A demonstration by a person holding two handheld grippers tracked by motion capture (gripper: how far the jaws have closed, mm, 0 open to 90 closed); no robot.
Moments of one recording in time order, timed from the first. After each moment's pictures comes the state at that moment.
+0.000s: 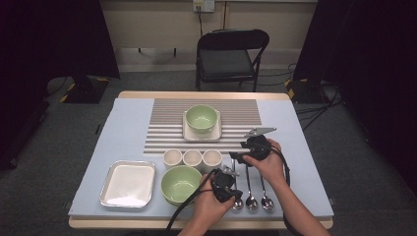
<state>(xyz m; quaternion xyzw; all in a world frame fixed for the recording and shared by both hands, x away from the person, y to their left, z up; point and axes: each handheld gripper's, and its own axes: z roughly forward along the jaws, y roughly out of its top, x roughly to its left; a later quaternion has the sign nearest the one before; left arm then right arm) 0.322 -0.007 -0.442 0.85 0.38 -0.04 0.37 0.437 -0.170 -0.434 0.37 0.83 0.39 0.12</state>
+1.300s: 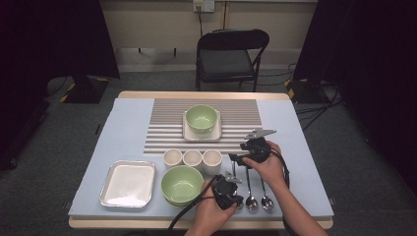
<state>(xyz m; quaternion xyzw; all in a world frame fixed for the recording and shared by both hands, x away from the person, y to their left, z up) 0.308 -0.013 -0.449 0.86 0.37 -0.02 0.36 0.432 -0.170 -0.439 0.37 0.83 0.39 0.12</state>
